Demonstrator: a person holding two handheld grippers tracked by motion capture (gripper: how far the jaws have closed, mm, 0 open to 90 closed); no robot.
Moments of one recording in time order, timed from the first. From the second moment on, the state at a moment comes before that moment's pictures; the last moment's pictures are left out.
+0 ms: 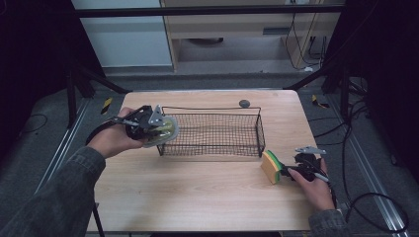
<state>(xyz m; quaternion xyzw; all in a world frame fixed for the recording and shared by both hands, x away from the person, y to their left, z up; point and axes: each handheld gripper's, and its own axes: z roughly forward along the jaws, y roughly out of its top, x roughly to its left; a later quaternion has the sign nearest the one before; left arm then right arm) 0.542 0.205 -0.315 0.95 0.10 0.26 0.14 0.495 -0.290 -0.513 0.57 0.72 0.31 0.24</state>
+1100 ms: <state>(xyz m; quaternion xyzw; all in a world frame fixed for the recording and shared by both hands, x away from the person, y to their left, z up) 0.559 0.180 -0.312 0.94 0.08 0.28 0.15 0.495 -0.290 -0.513 0.57 0.72 0.31 0.24</state>
